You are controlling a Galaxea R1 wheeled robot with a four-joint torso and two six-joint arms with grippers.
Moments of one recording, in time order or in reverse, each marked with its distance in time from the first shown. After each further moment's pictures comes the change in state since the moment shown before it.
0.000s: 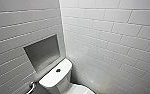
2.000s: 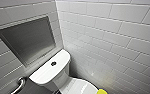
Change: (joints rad) left arm 0.134 0.051 -0.014 0.001 -0.018 0.008; right arm 0.128 0.138 -0.018 -0.010 -0.069 0.007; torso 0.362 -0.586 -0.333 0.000
